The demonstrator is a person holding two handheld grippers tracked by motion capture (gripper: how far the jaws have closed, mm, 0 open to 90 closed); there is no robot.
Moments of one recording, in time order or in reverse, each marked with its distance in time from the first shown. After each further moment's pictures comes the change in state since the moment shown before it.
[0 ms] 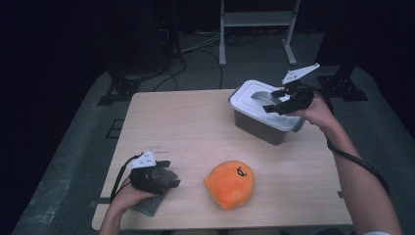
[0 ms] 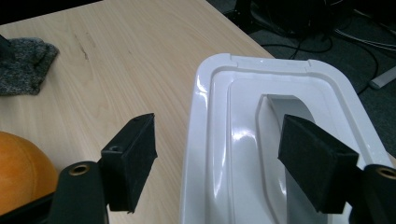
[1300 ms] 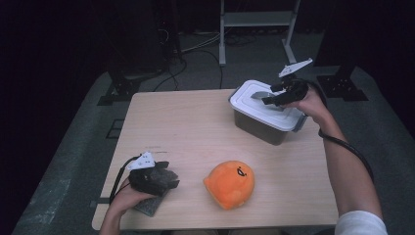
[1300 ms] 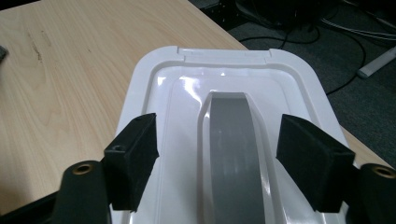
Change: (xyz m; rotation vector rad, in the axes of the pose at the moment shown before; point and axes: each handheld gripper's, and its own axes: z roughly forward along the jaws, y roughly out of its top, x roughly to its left) left arm 0.001 -0.005 -0.002 -0.006 0.015 -0.011; right arm -0.046 -0.003 0.032 0.019 -0.038 0.036
